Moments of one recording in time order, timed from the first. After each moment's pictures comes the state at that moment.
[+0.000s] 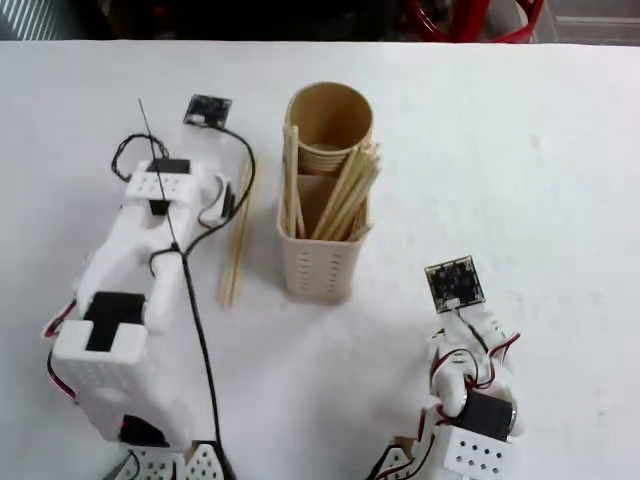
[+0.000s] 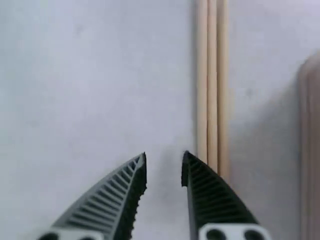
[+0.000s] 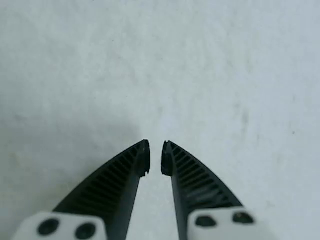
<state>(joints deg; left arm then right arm) -2.6 17.0 12.7 52.4 -4.9 13.1 -102.5 96.4 66.0 34.2</state>
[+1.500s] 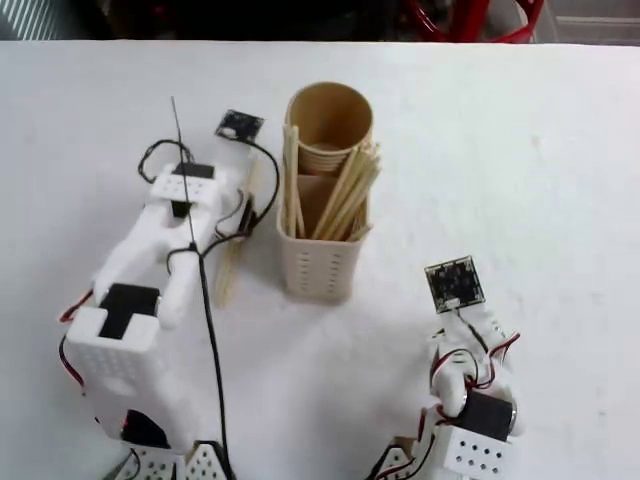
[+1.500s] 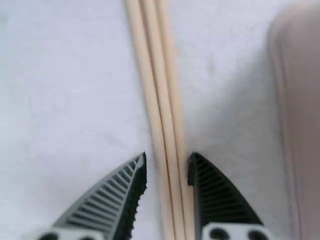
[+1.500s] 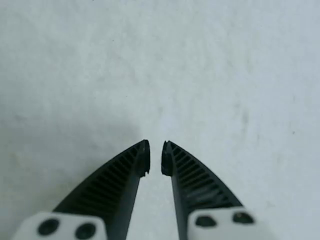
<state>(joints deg) 0.3 21.0 12.3 54.1 -7.4 13.1 -102.5 96.4 66.0 34.2</state>
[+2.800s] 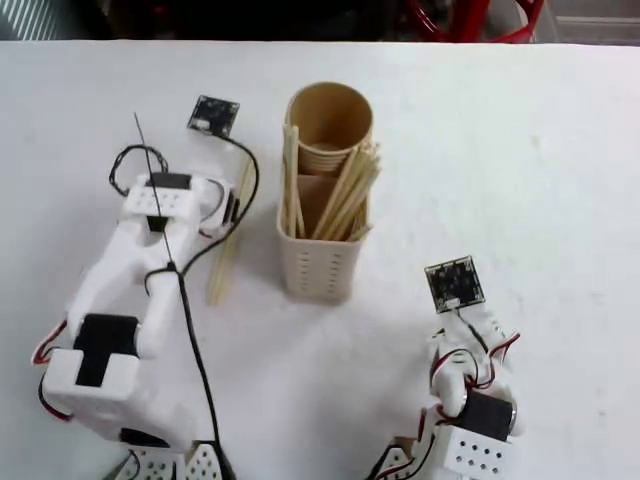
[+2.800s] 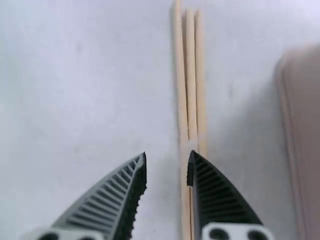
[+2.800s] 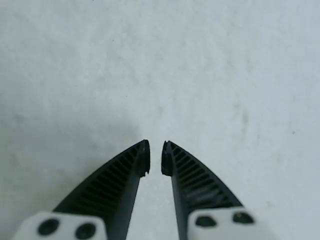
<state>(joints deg) -2.1 8.3 22.2 45.4 -8.0 13.1 -102.5 96.4 66.0 34.2</state>
